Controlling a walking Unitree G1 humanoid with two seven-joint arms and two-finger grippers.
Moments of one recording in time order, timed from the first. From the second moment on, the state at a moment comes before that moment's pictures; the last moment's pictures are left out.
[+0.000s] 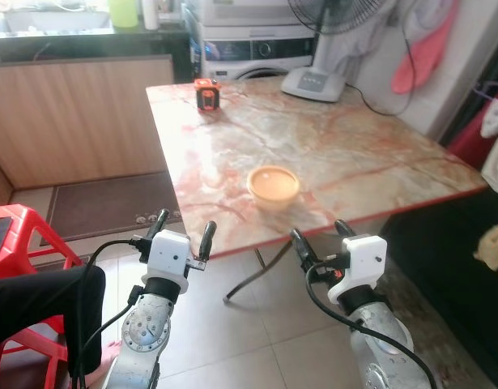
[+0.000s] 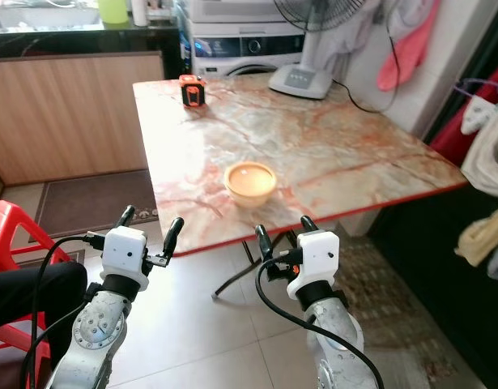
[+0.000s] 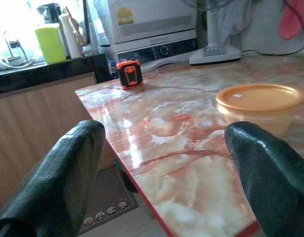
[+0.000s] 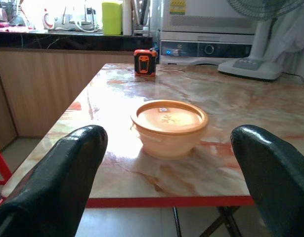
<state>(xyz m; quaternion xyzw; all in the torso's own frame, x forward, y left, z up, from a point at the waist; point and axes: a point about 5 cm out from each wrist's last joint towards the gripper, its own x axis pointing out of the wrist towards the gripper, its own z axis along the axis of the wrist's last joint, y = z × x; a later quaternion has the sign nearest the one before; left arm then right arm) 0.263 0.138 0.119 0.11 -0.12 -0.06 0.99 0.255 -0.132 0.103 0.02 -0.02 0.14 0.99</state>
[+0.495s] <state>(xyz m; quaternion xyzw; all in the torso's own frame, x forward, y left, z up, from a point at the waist) 0.263 0.143 0.119 0.12 -0.11 -0.06 0.99 0.260 -0.122 0.104 0.02 -0.02 0.15 0.99</state>
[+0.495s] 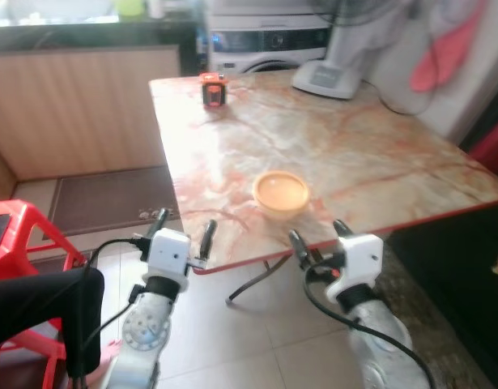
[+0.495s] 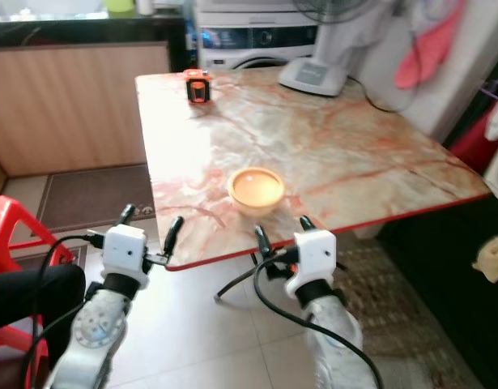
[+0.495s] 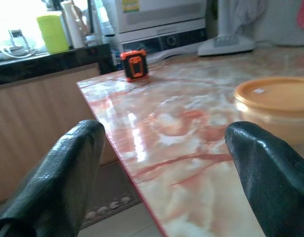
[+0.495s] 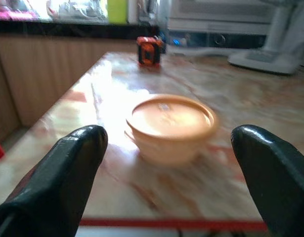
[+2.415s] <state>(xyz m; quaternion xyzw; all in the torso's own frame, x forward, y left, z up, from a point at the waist) 0.281 0.080 0.112 0.27 -0.04 -0.31 0.91 0.259 -0.125 0.098 0.00 -0.01 0.15 0.99</state>
